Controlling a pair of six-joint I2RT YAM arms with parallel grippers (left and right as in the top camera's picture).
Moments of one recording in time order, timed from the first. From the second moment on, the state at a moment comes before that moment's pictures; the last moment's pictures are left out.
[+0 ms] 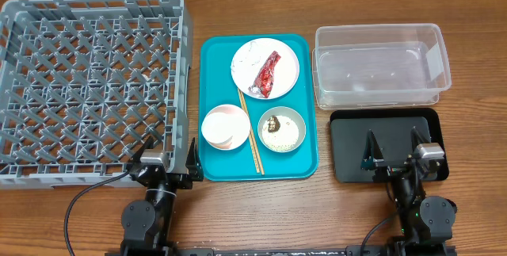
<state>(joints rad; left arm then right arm) -0.09 0.02 0.01 -0.08 0.01 -0.15 0.04 0.01 0.02 -0.03 -0.06 0.15</state>
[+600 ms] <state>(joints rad) -0.09 0.02 0.01 -0.08 0.01 -0.15 0.04 0.01 0.02 -0.03 -0.06 0.15</state>
